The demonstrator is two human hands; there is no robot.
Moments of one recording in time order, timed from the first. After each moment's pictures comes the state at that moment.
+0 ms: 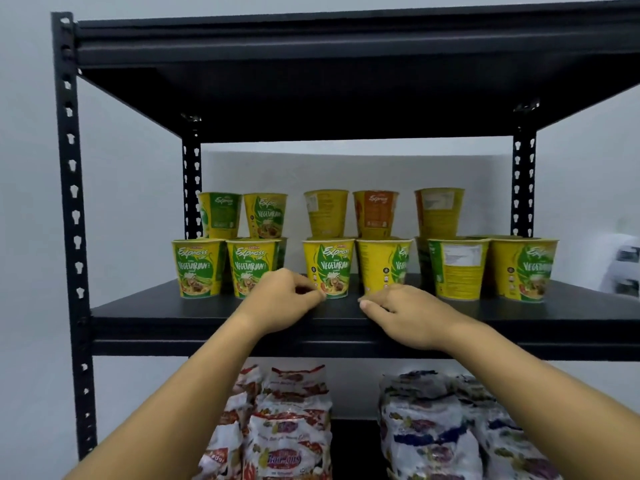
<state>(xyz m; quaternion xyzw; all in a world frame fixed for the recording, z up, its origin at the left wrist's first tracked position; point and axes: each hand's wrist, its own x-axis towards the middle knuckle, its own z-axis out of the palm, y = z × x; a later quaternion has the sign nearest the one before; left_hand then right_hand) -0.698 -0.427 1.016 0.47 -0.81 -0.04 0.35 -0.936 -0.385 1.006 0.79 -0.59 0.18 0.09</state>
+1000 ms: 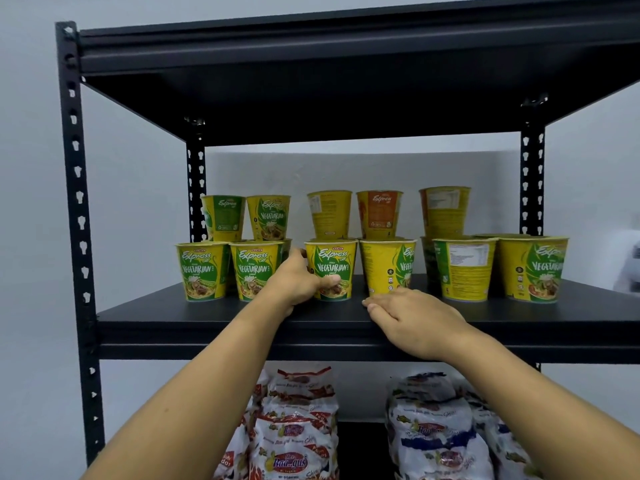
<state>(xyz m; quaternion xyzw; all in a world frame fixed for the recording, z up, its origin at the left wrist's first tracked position) -0.732 -0.474 1.030 0.47 -0.68 -0.28 0.49 -0.932 -0.381 1.000 0.78 -0.60 0.17 0.12</state>
